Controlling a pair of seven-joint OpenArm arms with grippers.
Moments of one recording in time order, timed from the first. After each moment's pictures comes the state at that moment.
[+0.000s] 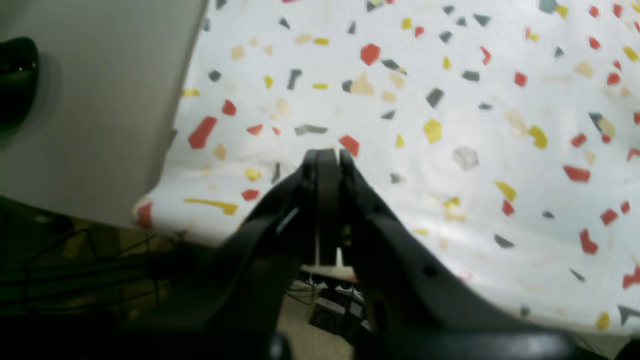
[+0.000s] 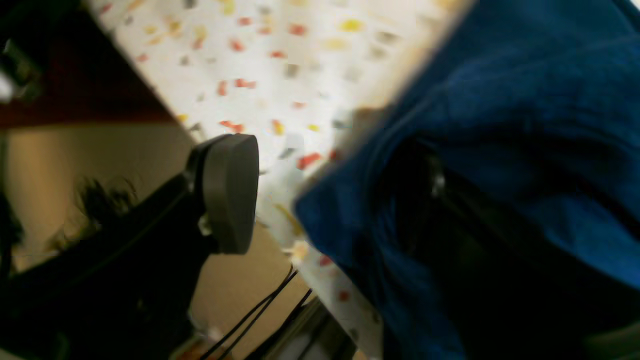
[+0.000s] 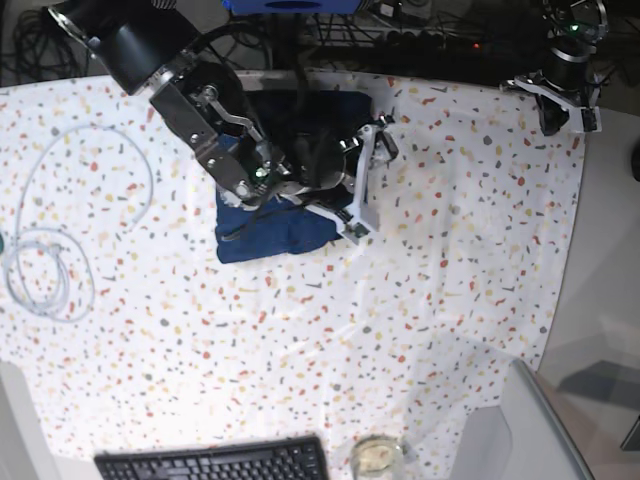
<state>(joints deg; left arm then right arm) 29.5 -7.0 -38.1 81.2 -4.0 -23.7 4.1 5.5 2.4 -41.4 83.3 32.2 4.8 -56.8</state>
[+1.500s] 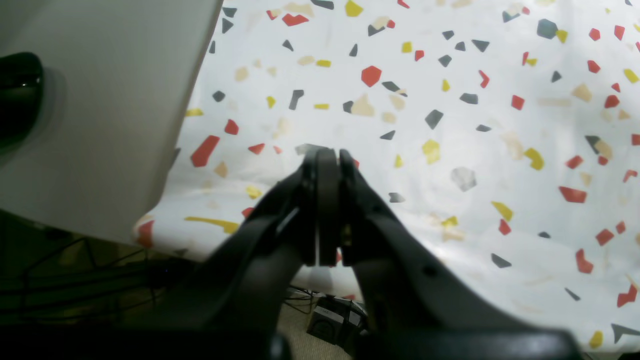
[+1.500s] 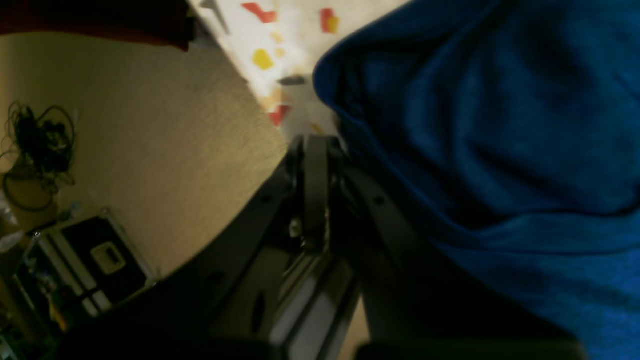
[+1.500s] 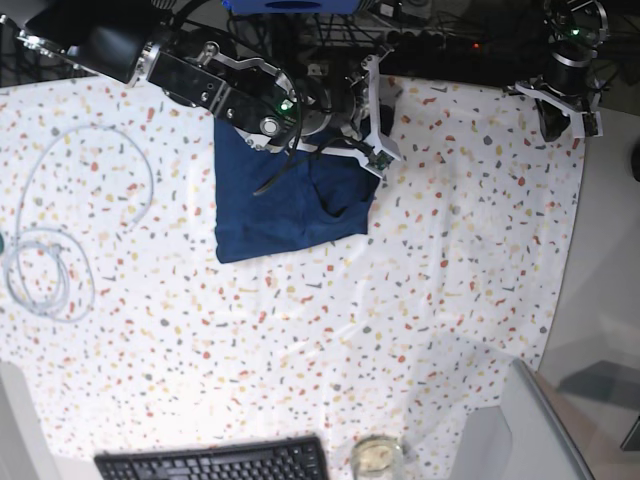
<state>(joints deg) 28.4 -7.0 -38.4 81.0 -4.0 -23.8 4.0 7.4 9.9 -62.6 90.4 33.2 -7.3 -56.2</state>
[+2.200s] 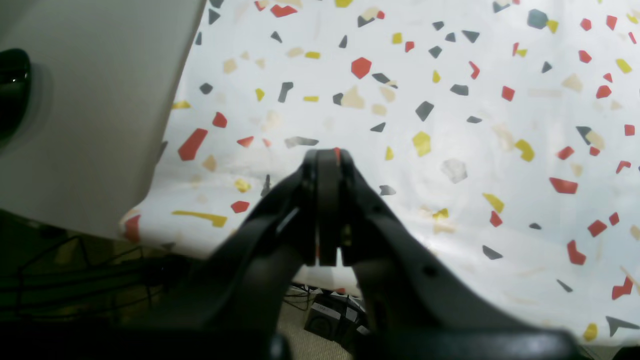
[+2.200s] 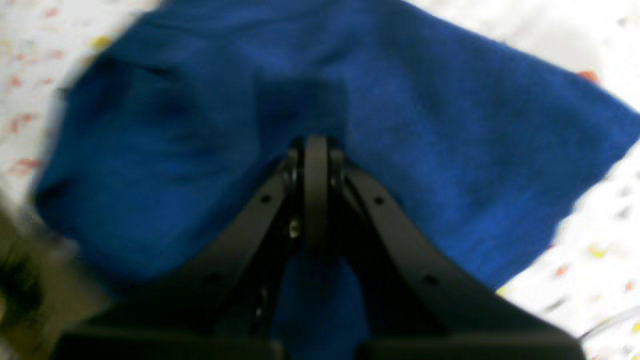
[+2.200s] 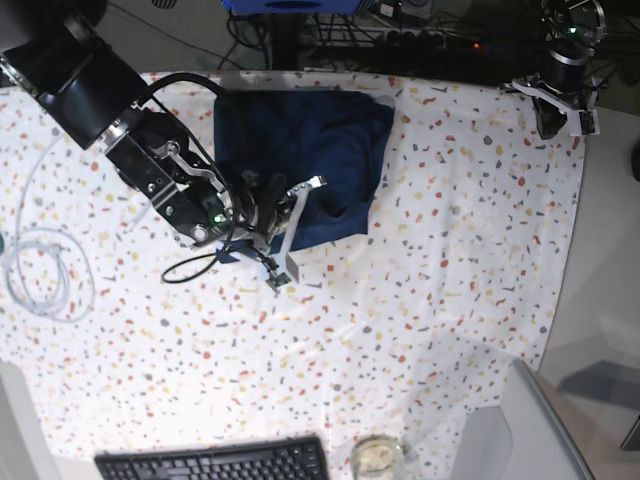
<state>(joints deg) 28.9 -6.7 -37.9 81.0 -4.0 -23.7 4.0 15.2 12.0 -45.2 74.5 29.2 -7.3 -49.6</state>
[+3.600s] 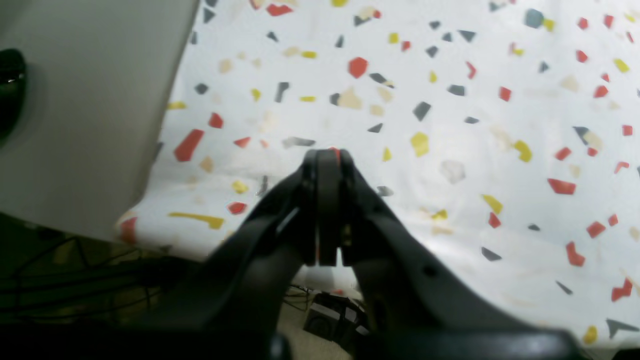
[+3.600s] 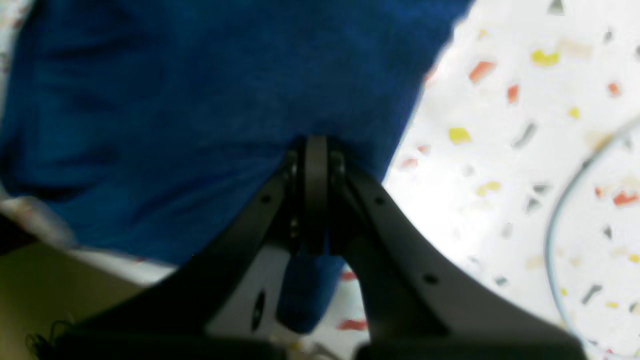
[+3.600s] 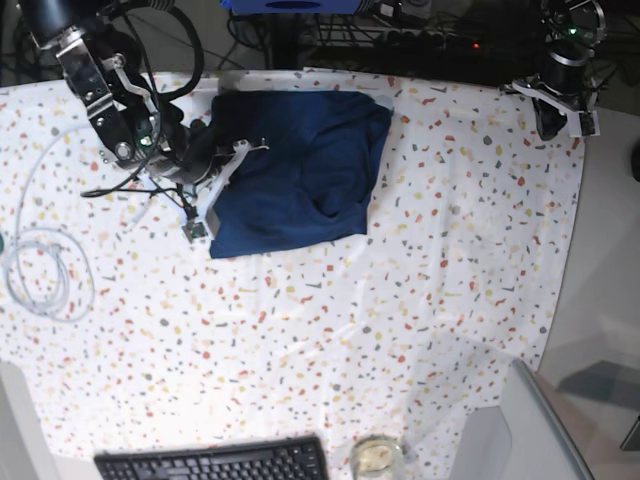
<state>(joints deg) 28.6 -6.8 -37.9 81.0 -4.0 -23.8 4.2 -7.7 15.9 -24.8 91.9 24.4 -7.1 -49.4</state>
